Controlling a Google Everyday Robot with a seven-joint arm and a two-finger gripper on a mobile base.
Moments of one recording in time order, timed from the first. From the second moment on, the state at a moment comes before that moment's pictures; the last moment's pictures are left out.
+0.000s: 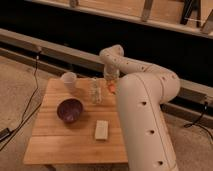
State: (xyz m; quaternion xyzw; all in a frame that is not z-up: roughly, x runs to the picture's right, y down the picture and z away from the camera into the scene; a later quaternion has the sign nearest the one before) arm 0.040 -0.039 0.929 -0.21 0.18 0.55 0.79
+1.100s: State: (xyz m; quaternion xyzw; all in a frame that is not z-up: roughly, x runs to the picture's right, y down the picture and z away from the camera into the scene) arm -0.023 -0.099 0.834 -0.07 0.09 0.44 0.89
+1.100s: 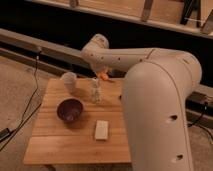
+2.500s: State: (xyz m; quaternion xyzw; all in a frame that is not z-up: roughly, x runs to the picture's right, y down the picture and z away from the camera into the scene) arm -0.119 -0.081 0.737 -0.14 -0.16 0.37 0.90
